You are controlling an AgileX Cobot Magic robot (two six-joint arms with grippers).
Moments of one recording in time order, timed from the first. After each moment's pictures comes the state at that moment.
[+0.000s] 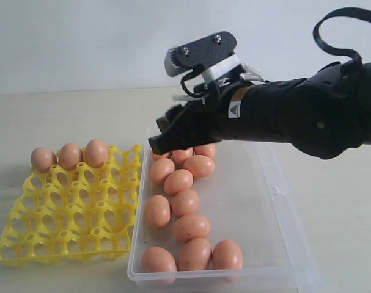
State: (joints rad) left arm 0.04 0.01 0.00 0.10 0.39 0.03; right arm 0.71 1.61 -0.91 0.00 -0.08 0.00
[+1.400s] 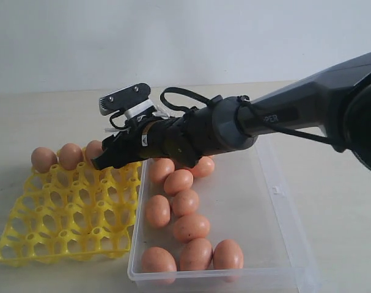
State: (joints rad) left arm 0.04 0.01 0.00 0.10 0.39 0.03; right arm 0.74 2.24 -1.43 -0.14 -0.12 0.18
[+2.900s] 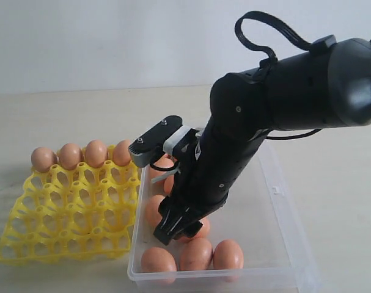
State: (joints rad) left arm 0.04 0.01 0.00 0.10 0.39 0.03; right arm 0.77 1.81 -1.13 0.19 0.70 -0.31
